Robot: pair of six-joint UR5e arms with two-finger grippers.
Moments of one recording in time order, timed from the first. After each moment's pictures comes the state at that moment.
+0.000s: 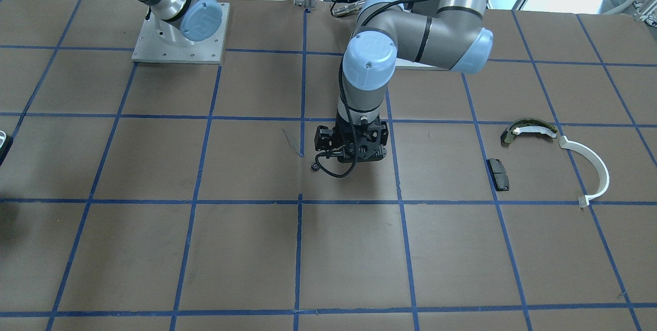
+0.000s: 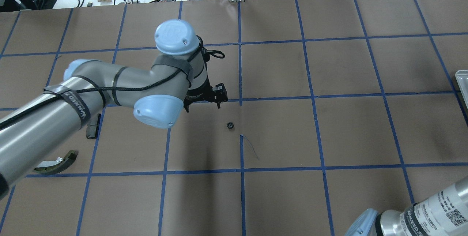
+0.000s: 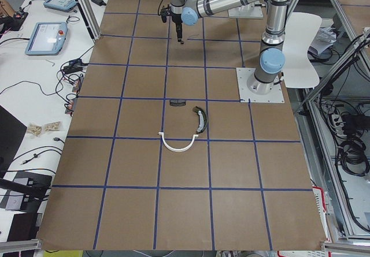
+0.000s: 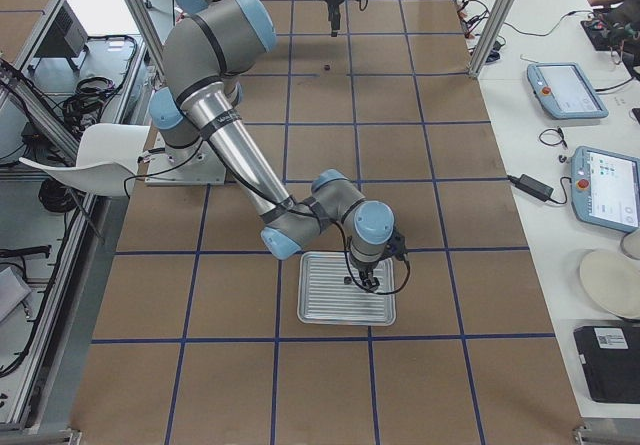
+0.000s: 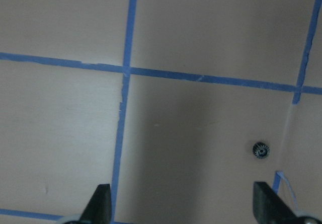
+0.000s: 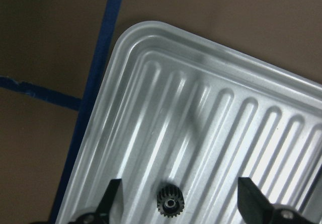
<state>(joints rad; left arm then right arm) -1.86 -1.85 -1.89 -0.98 1.57 -0.38 0.69 -0.97 1.53 -2.14 -1.57 -1.20</state>
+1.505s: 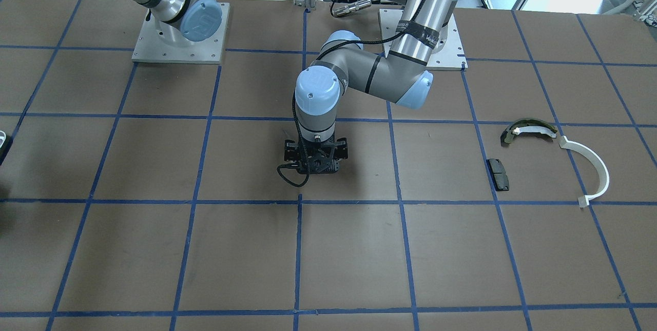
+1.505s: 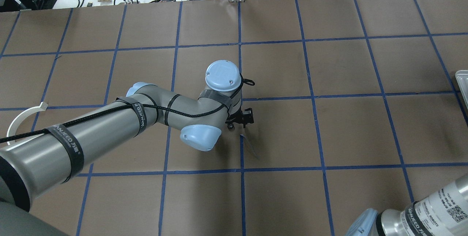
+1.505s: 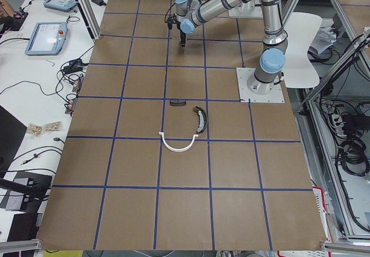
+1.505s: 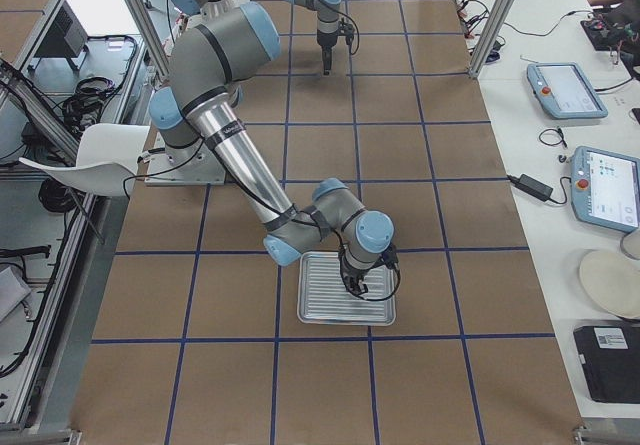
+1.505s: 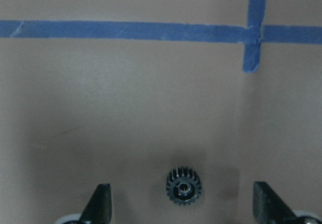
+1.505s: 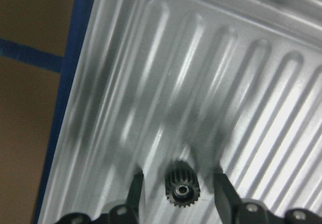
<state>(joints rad) -1.98 -2.02 -1.91 -0.81 1.58 -0.45 0.69 -0.94 1.54 -2.13 -1.67 -1.18</state>
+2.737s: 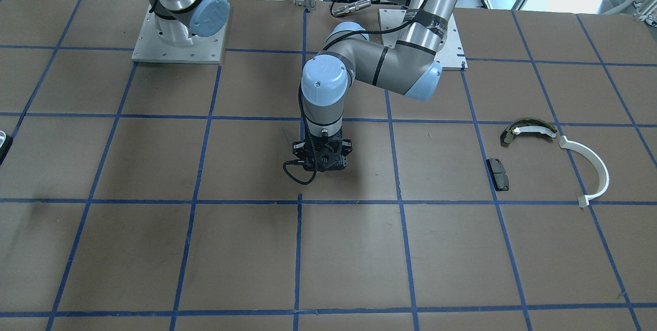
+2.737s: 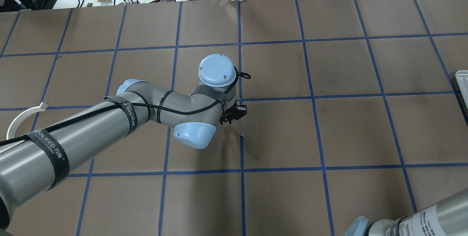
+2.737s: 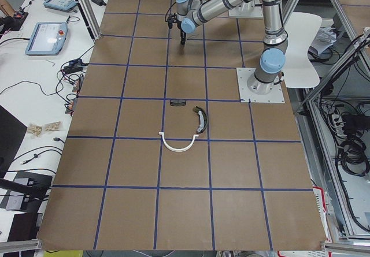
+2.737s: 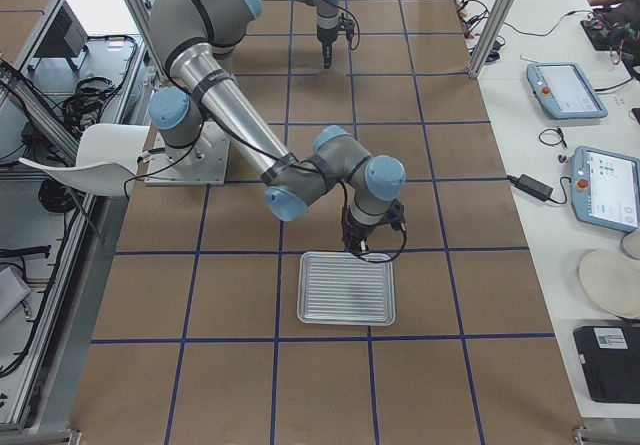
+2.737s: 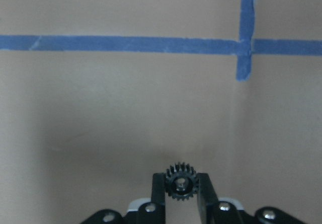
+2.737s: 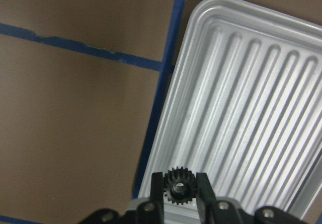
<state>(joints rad) -1.94 -1.95 -1.91 -0.84 1.63 -0.43 0.87 -1.22 1.55 -1.75 -1.70 -0.83</state>
